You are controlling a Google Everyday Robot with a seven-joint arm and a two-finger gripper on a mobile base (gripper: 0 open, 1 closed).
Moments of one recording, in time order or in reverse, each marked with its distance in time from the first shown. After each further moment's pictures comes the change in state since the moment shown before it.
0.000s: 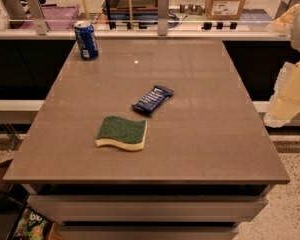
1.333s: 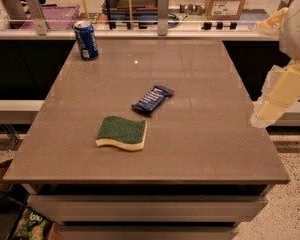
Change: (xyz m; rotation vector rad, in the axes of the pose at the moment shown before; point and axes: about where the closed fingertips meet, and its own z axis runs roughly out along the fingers) arm -0.018 0.002 0.010 0.001 -0.111 -0.034
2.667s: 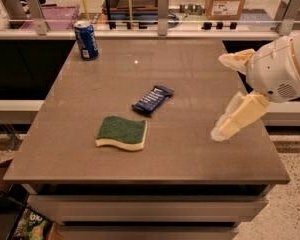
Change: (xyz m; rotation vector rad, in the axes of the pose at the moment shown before) arm -0.027 0.015 0.078 -0.094 -0.378 0.080
